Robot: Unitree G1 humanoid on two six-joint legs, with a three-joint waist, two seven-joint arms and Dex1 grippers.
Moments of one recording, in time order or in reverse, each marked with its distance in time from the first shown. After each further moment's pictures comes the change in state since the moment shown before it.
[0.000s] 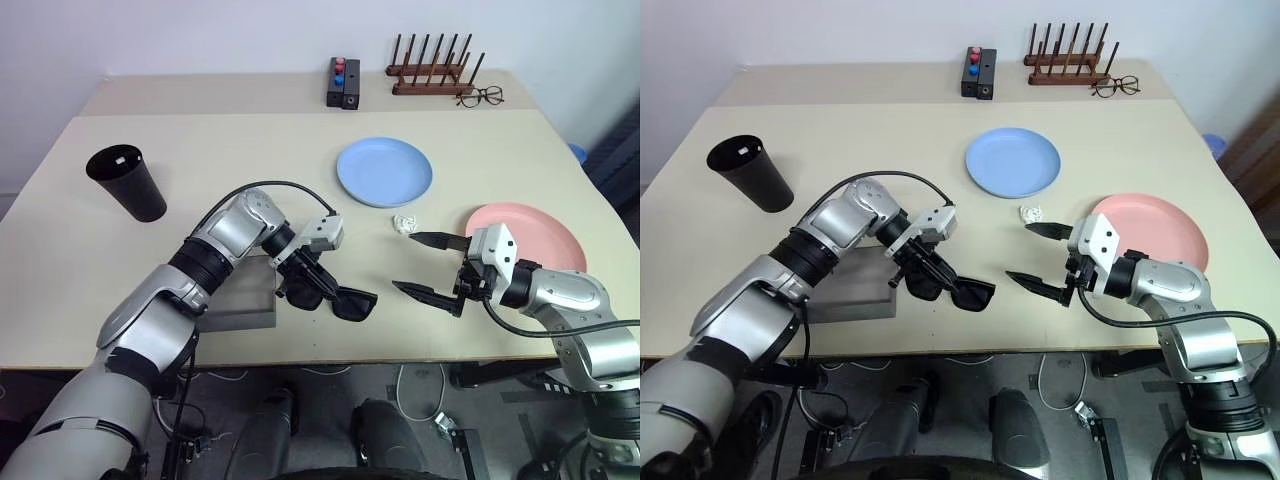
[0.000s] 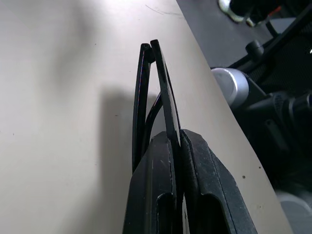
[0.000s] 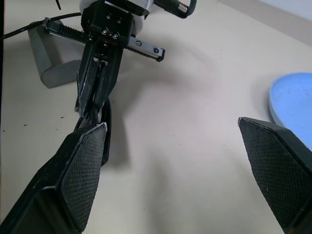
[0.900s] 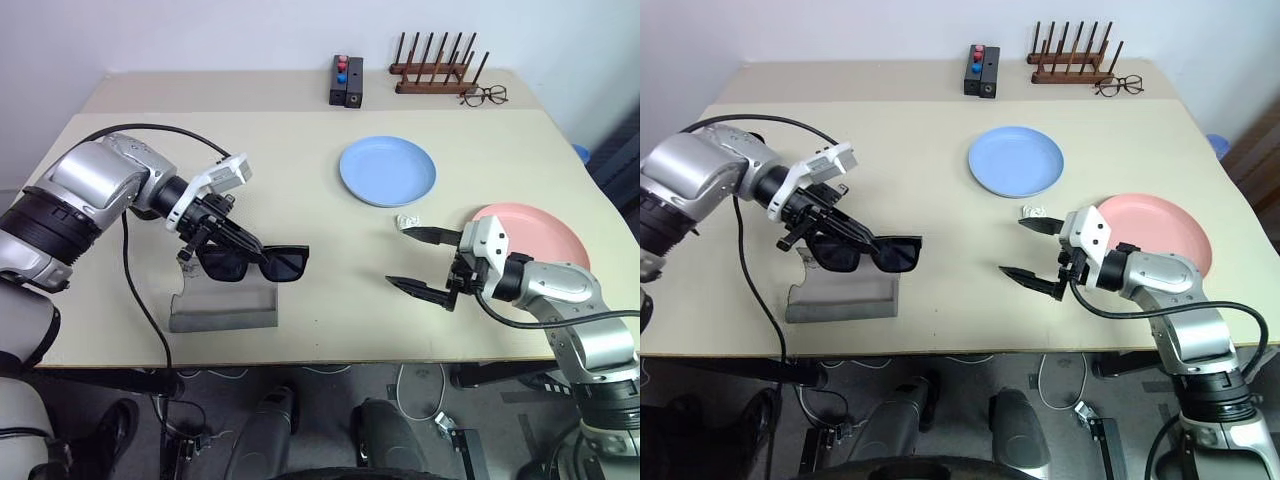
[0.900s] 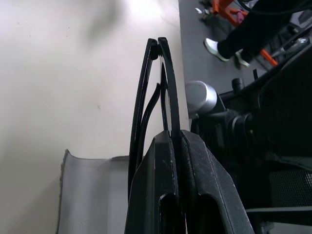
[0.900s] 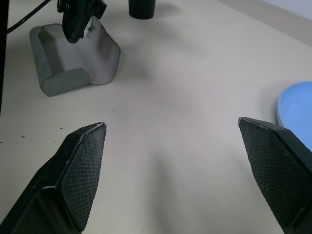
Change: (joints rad) left arm -0.123 0.591 -0.179 -0.230 -0.513 0.250 0.002; right arm -0.053 0.010 0.030 -0.006 0.002 0.045 -0.006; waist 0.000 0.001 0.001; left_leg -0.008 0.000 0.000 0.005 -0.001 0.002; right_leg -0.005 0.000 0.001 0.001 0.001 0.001
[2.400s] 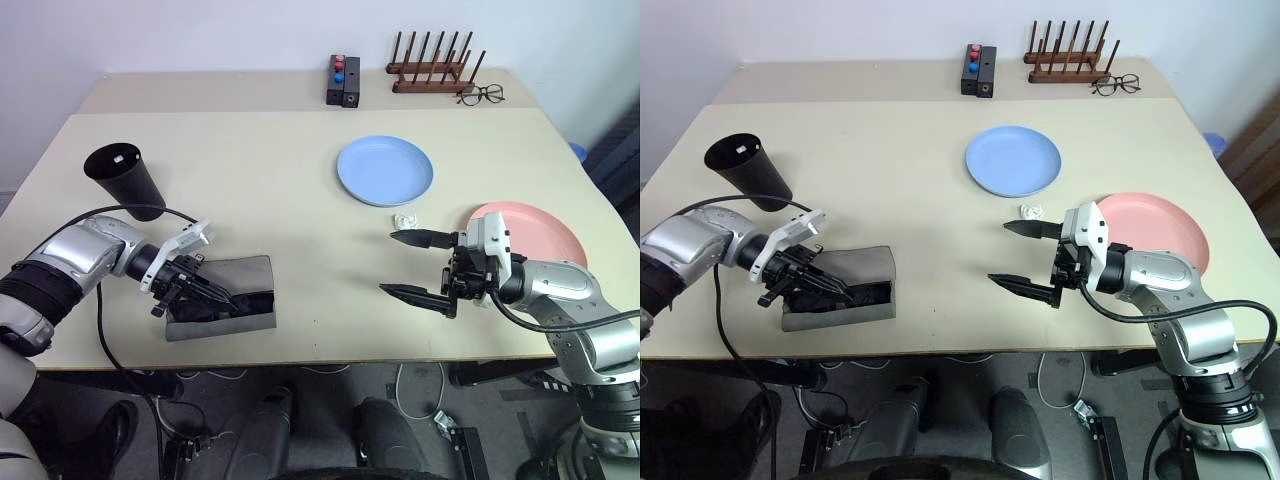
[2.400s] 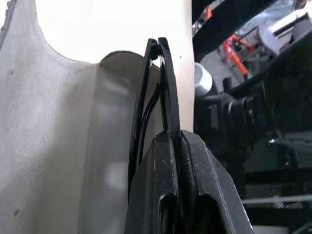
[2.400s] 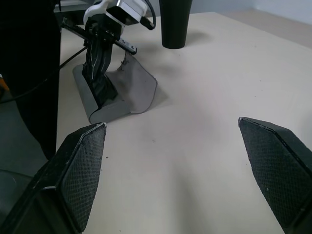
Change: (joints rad) left arm 0.286 0.062 -0.011 0.102 -0.049 -0.163 0.000; right arm -0.001 -0.002 -0.011 -0.073 0.143 0.092 0.060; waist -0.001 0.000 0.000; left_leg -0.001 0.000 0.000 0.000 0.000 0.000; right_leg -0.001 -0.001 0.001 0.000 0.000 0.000
